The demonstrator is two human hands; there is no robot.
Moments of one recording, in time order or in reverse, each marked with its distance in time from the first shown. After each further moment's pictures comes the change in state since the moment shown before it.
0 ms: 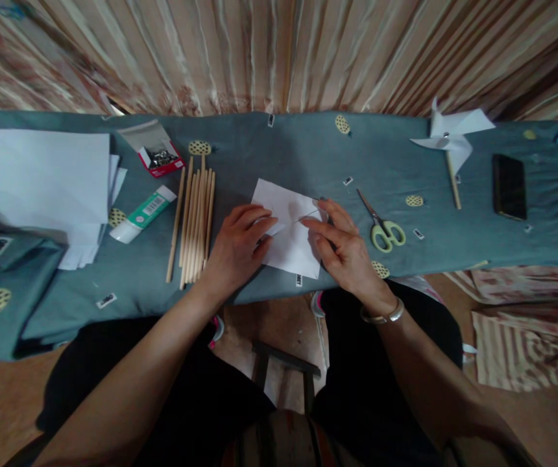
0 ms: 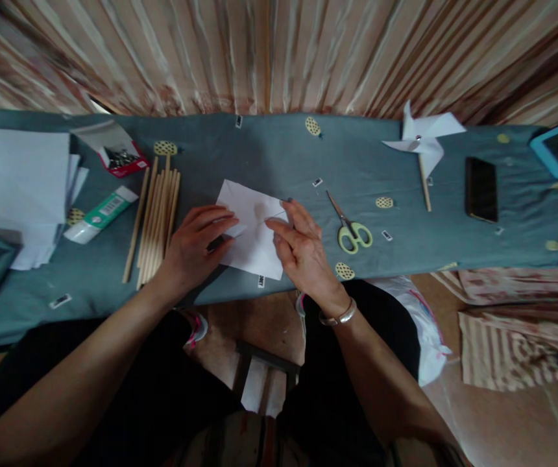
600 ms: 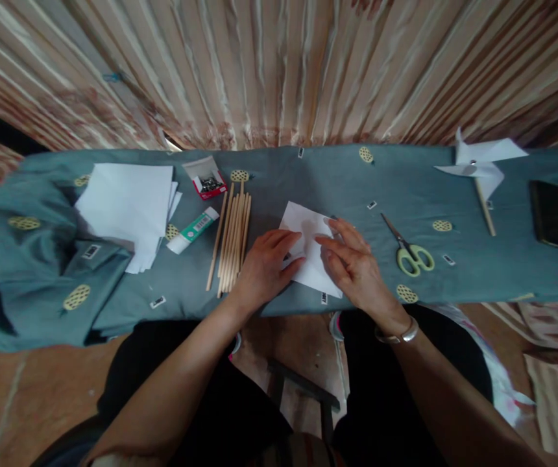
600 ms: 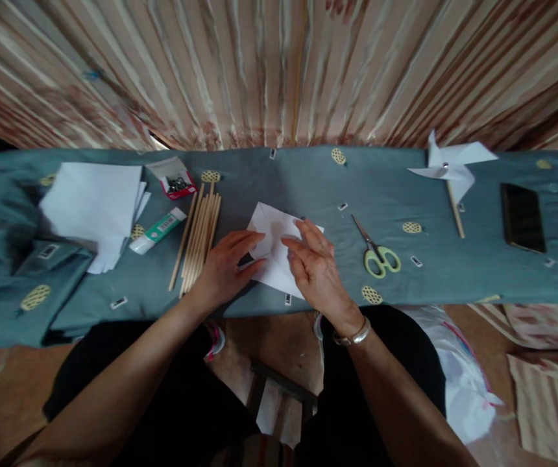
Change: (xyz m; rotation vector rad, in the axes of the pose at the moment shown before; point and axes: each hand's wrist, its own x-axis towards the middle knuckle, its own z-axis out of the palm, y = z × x) left_hand -0.006 0.008 -0.012 -0.029 0.006 -0.053; right_hand 0.010 -0.014 0.016 0.000 0.012 -0.047
